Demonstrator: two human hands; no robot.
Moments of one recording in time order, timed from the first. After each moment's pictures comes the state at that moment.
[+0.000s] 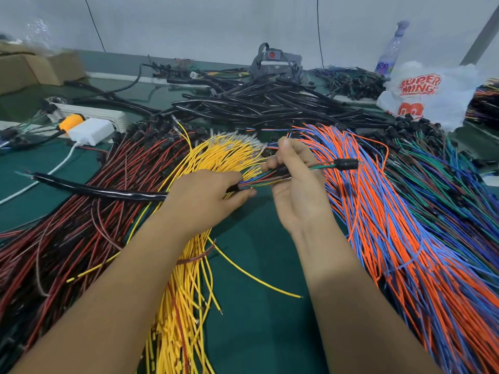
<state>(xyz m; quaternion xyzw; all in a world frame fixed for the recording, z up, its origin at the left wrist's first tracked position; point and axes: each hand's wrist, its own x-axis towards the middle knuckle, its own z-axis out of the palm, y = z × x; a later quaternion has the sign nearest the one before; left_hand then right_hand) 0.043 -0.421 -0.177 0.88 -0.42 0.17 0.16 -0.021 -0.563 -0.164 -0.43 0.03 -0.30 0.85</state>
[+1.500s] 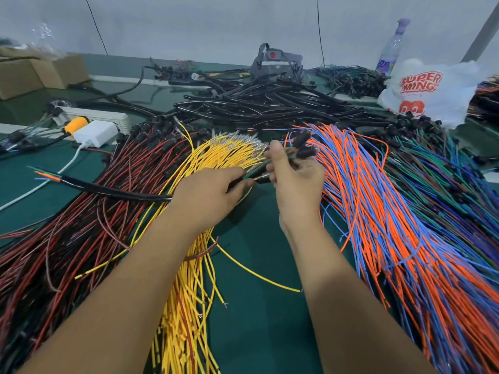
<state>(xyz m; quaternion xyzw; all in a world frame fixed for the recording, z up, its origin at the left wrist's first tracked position) 0.038 -0.426 -0.172 0.89 -0.38 0.11 0.23 -0.015 -0.556 -0.172 -0.60 0.16 -0.40 0.68</state>
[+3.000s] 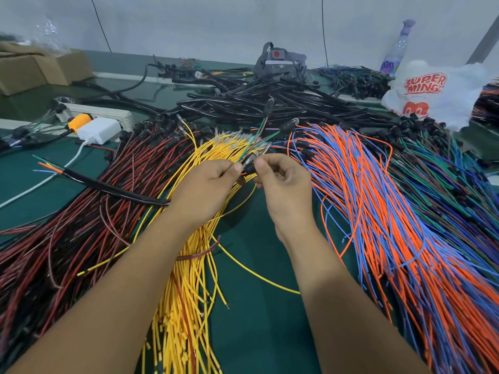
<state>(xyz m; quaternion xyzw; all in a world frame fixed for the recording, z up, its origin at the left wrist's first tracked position) 0.037 -0.423 -0.169 0.82 -0.32 -0.01 0.48 -0.022 -0.543 -0.178 -0.67 0.10 -0.35 0.64</state>
